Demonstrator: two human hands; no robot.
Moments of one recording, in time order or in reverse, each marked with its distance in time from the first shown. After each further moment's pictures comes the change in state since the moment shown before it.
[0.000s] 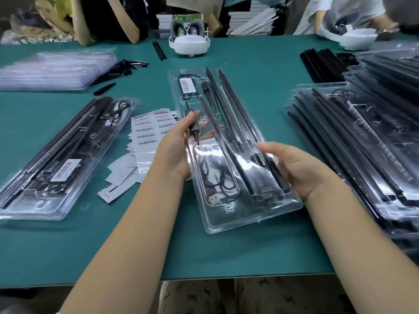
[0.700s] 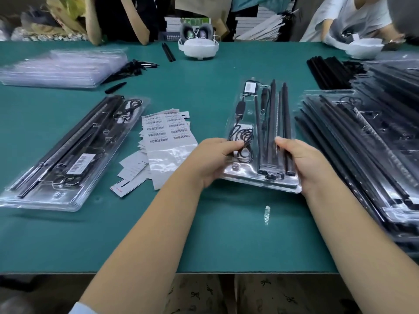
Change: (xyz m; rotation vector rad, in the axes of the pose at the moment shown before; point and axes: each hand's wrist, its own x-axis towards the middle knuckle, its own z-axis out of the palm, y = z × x) left_hand -0.007 -0.024 0.009 0.532 -0.085 -0.192; right_hand 0.015 0.005 -0.006 0.086 0.449 -0.251
